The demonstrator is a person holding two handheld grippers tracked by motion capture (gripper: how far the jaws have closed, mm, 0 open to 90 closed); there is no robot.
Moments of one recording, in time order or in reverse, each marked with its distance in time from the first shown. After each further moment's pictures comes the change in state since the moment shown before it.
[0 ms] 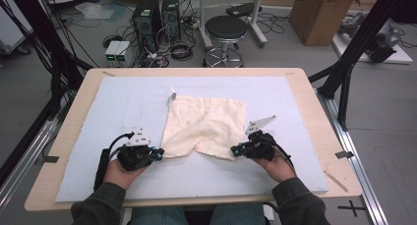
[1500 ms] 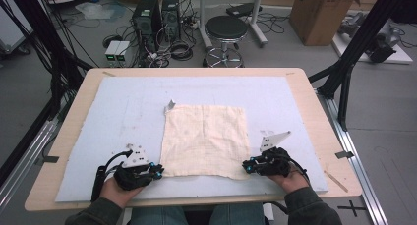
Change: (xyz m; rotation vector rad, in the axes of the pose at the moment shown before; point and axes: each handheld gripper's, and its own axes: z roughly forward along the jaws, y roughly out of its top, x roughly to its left) left arm -0.032 -0.029 -0.013 -0.006 -0.046 0.020; right arm 0.019 -0.044 -0.024 0.012 0.037 -0.022
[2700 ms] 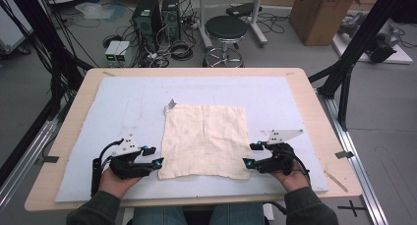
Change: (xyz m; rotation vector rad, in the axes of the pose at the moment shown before) left arm 0.024 0.011 -0.006 -0.142 0.034 -0.060; right arm -0.002 0.005 -0.015 -0.182 -0.119 0.035
